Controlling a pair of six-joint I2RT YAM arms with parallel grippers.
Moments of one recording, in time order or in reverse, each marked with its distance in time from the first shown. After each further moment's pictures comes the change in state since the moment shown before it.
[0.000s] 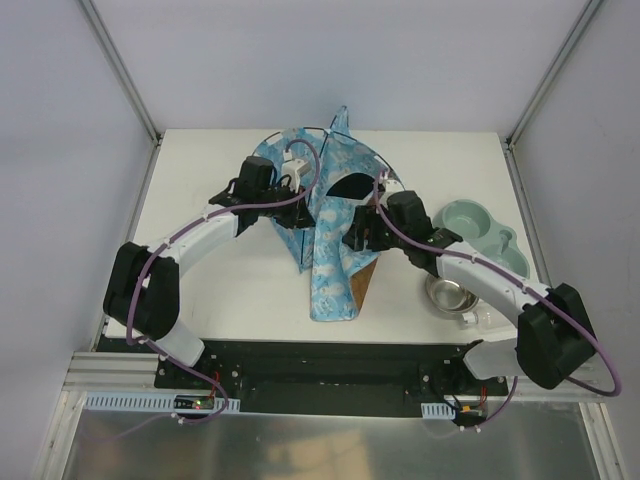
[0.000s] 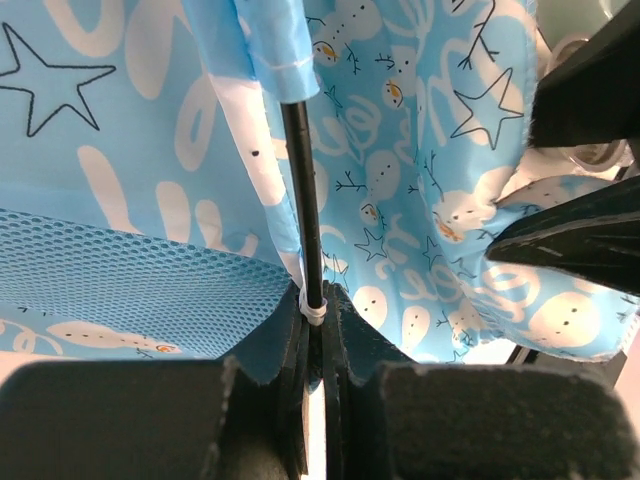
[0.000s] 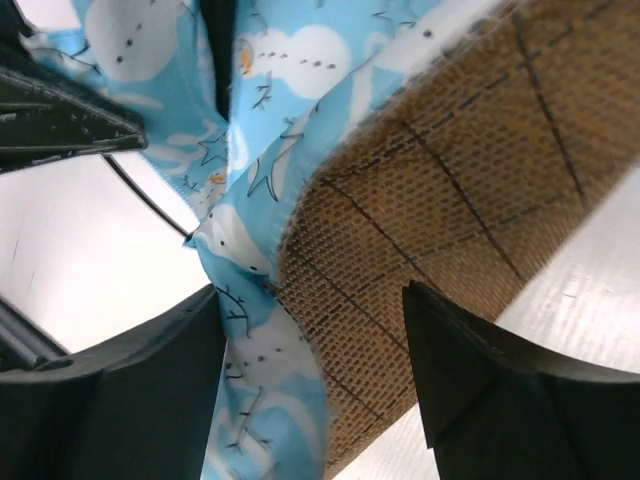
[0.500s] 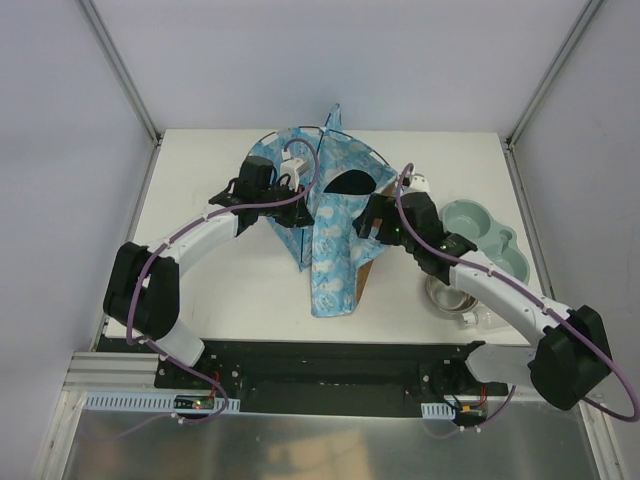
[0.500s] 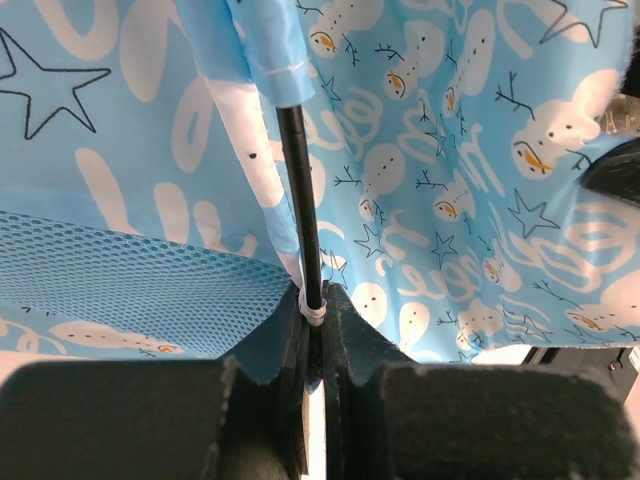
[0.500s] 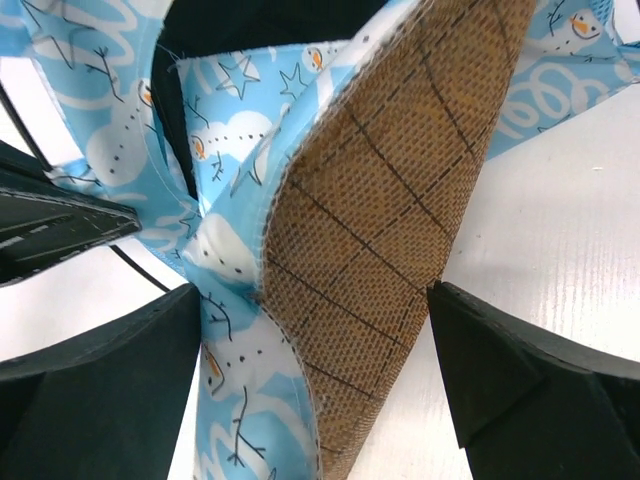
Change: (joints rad) left arm 0.000 0.000 0.000 0.009 -0.046 -0.008; right arm 0.014 -0.131 -0.023 -0.023 0.300 0.174
